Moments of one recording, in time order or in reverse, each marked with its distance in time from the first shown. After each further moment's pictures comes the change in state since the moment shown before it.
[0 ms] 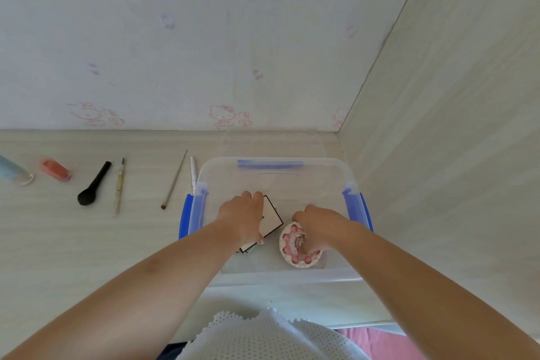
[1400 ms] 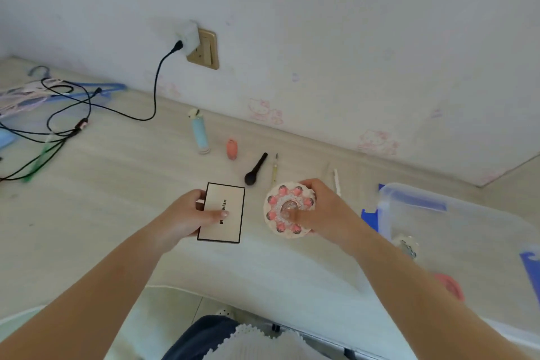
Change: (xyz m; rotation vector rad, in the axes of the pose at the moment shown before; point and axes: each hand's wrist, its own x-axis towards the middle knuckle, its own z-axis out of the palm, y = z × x) left_hand -0.197 -0.335 0.054 -1.562 0.221 -0.504; right_hand 0.010 -0.303 -0.068 0.999 0.212 -0.284
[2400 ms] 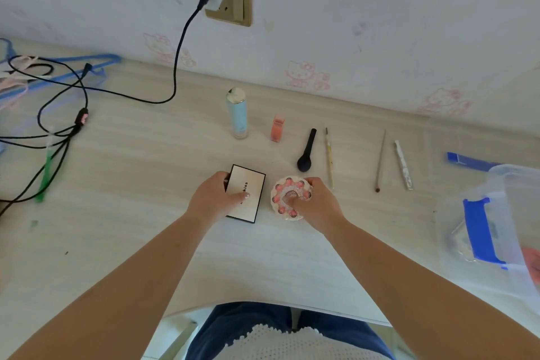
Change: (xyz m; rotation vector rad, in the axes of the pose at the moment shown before) left_hand 0.106 -0.029 -0.081 0.538 0.054 0.053; right_hand 0.116 0.024 0.146 -0.087 0.198 0.363
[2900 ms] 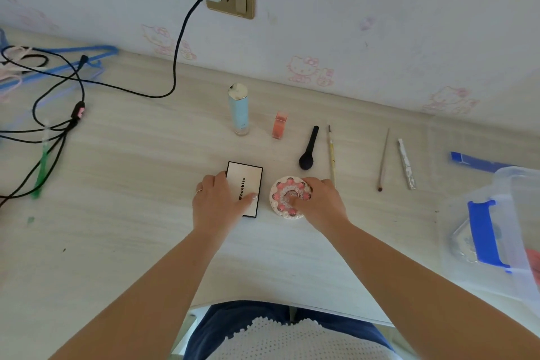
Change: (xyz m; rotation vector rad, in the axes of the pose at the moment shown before) left_hand -0.013 -0.004 0.027 0.230 0.264 0.007; right_hand 0.006 0.004 0.001 -0.259 0.069 -0.069
